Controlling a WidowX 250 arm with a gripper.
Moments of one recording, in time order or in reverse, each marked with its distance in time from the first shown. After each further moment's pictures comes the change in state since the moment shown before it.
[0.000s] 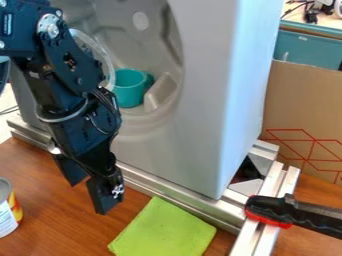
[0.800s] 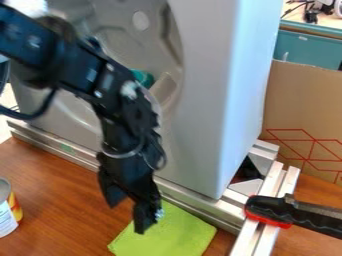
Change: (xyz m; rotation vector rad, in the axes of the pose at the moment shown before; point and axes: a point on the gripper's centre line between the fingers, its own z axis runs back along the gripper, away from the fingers) arm 0.030 -0.010 -0.077 0.001 0.106 0.000
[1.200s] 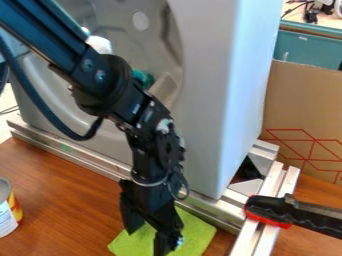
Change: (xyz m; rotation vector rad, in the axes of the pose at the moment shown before) arm 0.007 -0.018 -0.037 -0.028 0.086 -0.004
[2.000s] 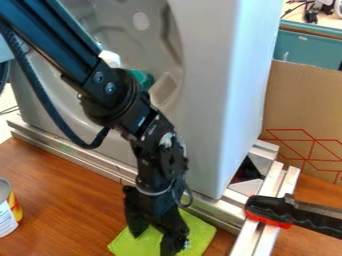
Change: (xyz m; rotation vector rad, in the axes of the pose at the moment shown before) arm 0.006 0.004 -0.015 0.034 -0.047 0.075
